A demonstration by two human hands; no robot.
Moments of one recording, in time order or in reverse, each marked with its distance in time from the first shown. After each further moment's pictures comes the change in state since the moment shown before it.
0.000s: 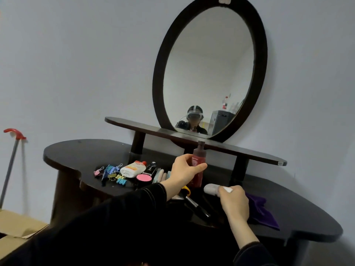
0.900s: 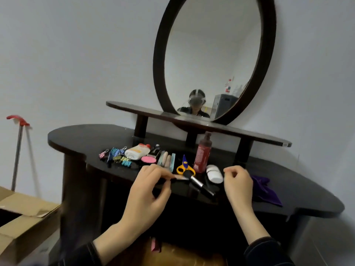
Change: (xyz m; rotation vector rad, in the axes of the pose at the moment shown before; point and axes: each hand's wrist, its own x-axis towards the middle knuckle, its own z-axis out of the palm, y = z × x) left_hand -0.149 -0.014 -0.082 0.371 0.190 0.588; right_hand -0.024 -0.002 -0.008 0.094 0.107 -0.308
